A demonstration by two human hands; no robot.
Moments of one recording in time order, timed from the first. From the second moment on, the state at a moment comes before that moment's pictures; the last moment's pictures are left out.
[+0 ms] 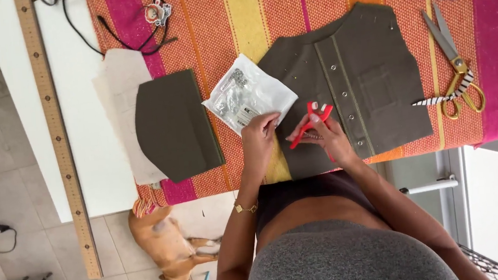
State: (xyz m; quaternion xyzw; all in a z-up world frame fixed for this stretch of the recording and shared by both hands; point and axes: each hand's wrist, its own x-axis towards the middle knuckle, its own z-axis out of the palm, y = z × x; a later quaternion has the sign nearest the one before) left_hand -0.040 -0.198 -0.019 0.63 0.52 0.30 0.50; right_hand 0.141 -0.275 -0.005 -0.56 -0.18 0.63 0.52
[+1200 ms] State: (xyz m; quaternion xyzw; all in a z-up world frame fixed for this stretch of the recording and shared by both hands) left_hand -0.040 -0.225 -0.036 0.82 0.49 0.25 0.16; right_hand 0.143 -0.277 -0.023 -0.54 -0.05 0.60 0.58
